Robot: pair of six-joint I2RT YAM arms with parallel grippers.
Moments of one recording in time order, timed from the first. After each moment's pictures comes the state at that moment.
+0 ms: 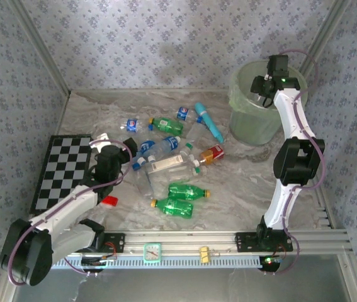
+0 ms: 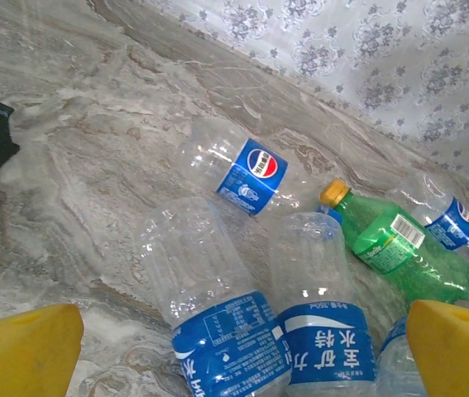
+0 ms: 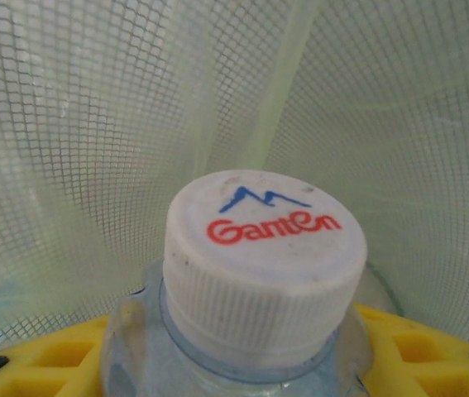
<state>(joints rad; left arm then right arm) -0.46 1.01 0.47 0.11 -0.44 -0.68 -0.03 1.97 1.96 -0.75 0.08 0.24</state>
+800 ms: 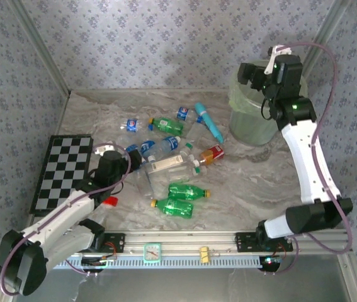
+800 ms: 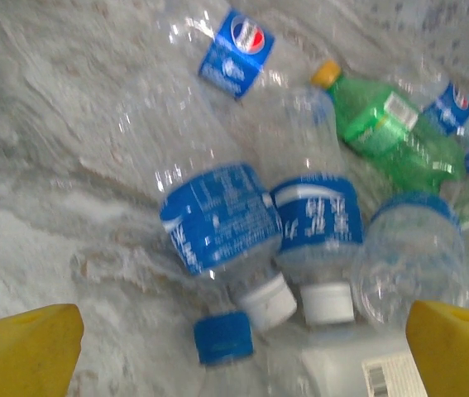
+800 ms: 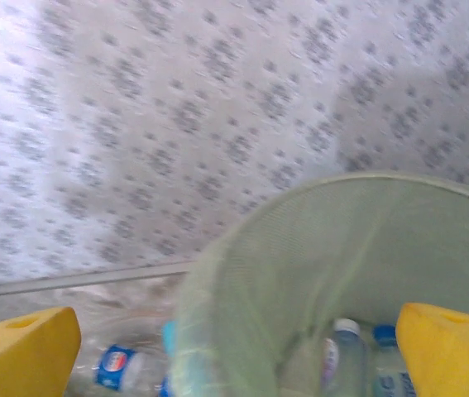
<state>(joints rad) -0.52 0.92 0.47 -0.17 -0.29 -0.75 0.18 1.41 1.68 -0.53 0.11 0.21</state>
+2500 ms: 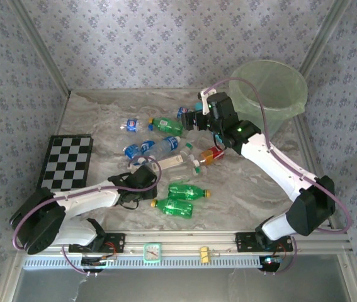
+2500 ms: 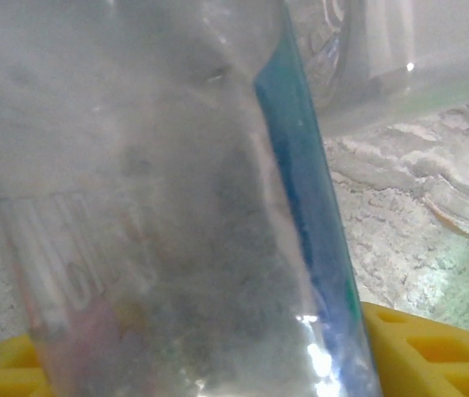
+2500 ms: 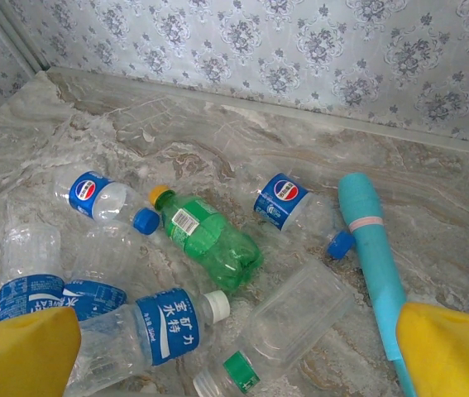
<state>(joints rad) -0.85 1.27 0.55 -0.44 -0.21 -0.88 0.60 1.46 1.34 -0.38 0.12 0.19</state>
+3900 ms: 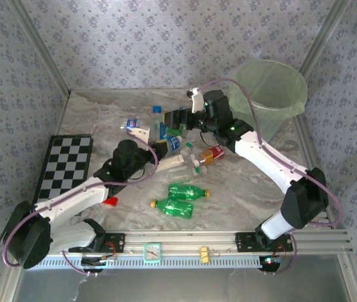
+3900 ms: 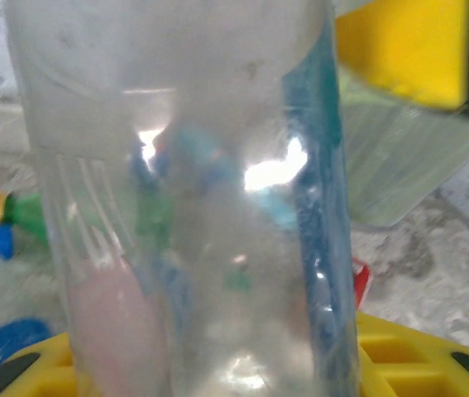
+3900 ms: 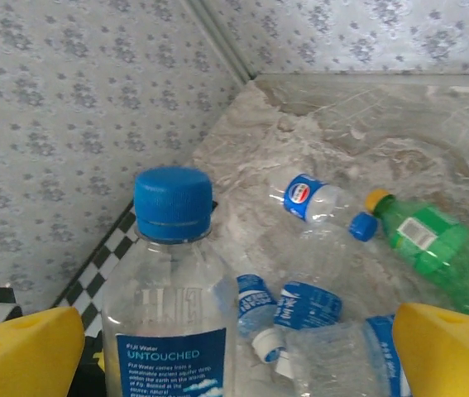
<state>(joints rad) -0.71 1.15 0.65 0.28 -0.04 -0.37 0.60 1.53 1.33 -0.15 -0.38 0.45</state>
